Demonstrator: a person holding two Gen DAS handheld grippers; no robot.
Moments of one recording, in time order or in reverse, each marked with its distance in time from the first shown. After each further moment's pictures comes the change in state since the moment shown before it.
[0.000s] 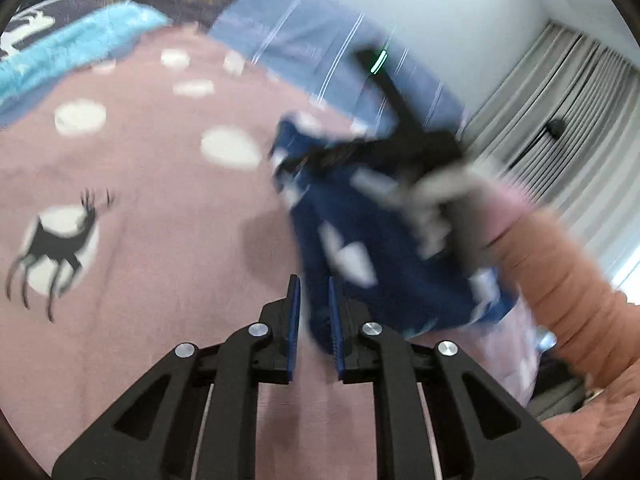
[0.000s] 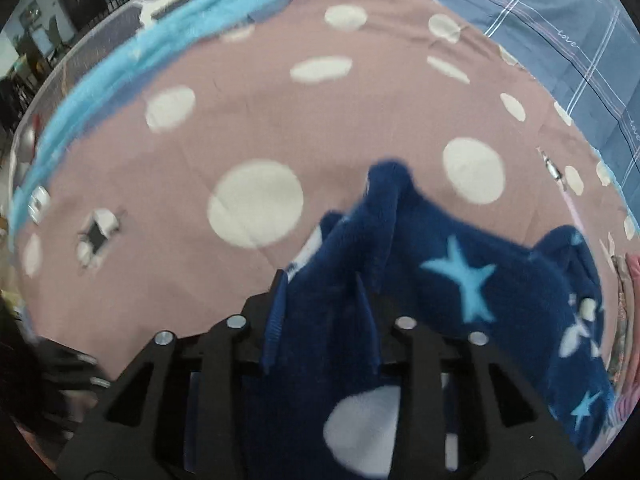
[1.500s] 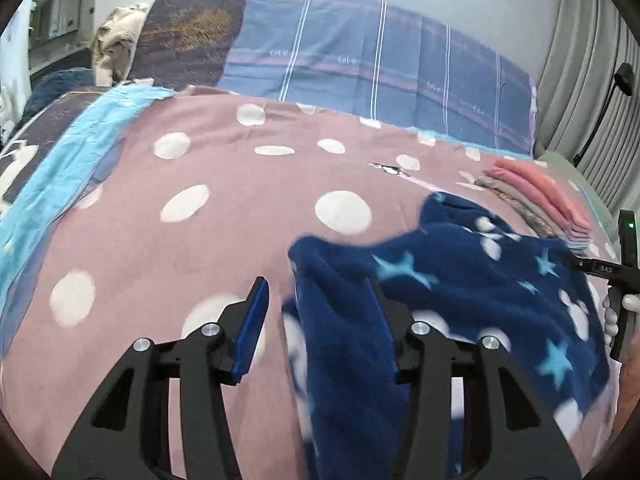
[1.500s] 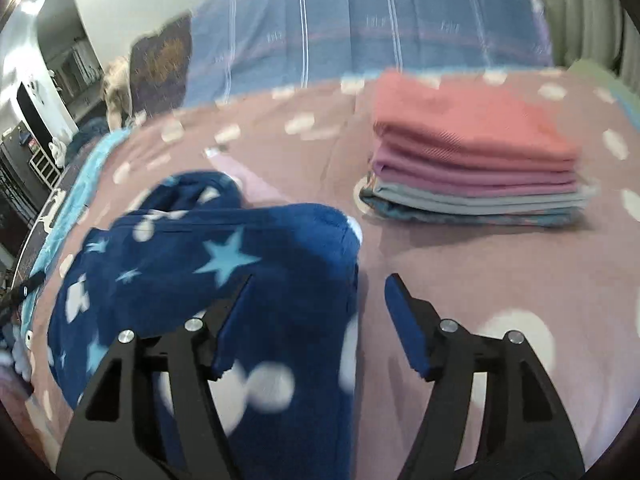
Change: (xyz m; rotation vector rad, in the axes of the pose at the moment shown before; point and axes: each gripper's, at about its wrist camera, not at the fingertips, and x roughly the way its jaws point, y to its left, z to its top) left arm 0.146 -0.042 0.150 0.201 0.069 0.389; right arm -0.133 -0.336 -0.250 0.670 -0.323 -0.120
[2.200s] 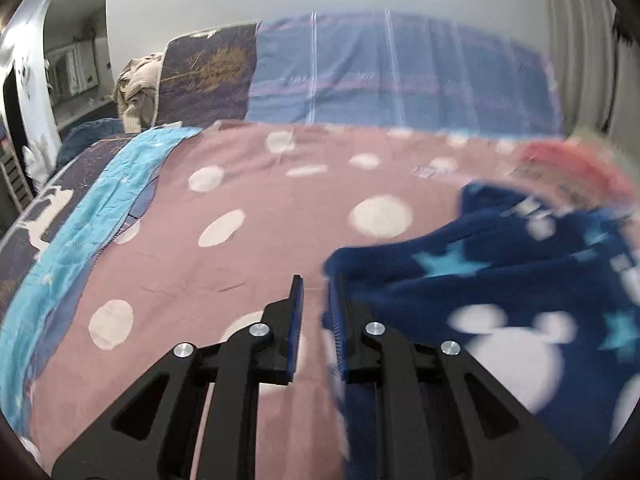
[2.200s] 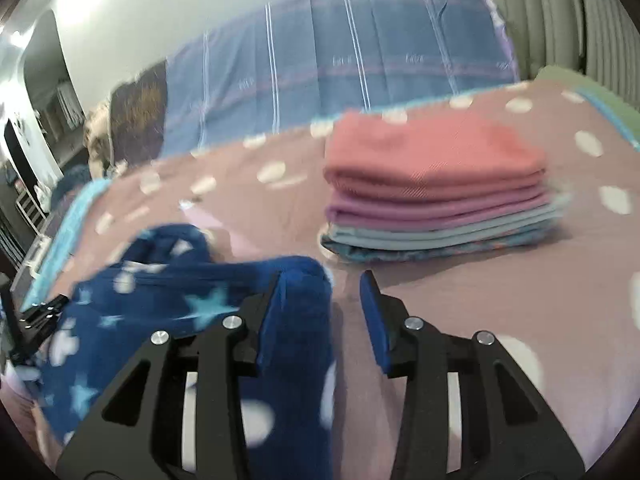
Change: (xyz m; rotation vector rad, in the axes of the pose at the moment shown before) left arm -0.024 -0.015 -0.028 0.107 -0.158 0.166; right arm -0.069 0.001 -0.033 0.039 -0.256 -0.006
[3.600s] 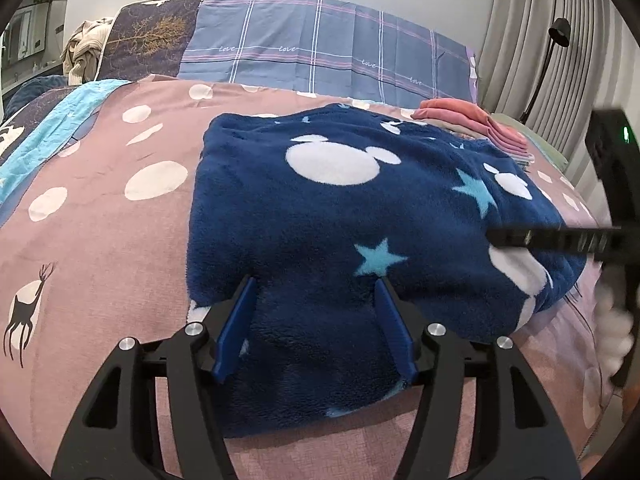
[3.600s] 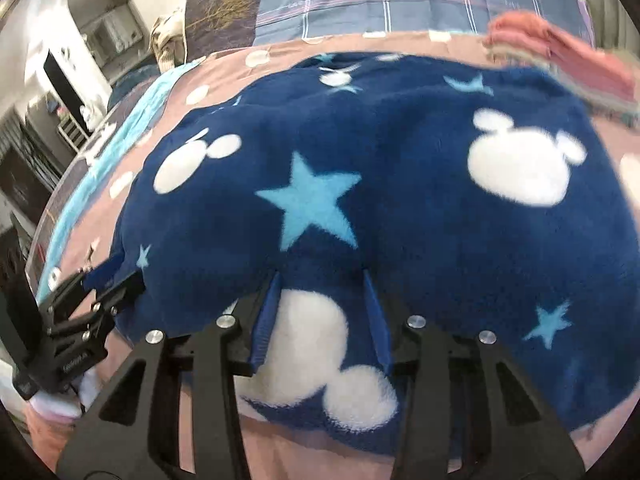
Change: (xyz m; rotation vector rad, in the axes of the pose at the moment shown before) left arm -0.062 -0.046 -0.125 -0.018 0.078 -0.277; right arm 0.001 0.167 -0.137 -0.131 0.301 0.121
